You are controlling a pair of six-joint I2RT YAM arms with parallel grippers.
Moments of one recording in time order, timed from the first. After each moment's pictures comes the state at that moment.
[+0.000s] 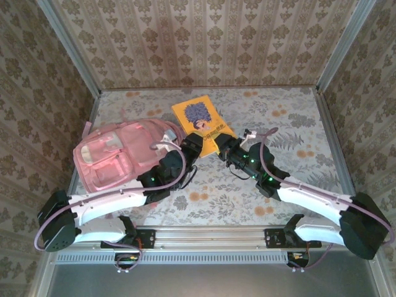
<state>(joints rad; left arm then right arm) -1.11 1.17 0.73 0.34 -0.65 -1.34 0.73 1.13 0.59 0.53 0.01 1.55</state>
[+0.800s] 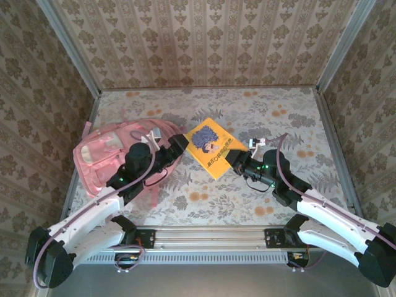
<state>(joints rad) -0.67 0.90 0.57 0.13 0.20 -1.17 0.66 0.86 0.52 0.16 -0.21 1.31</state>
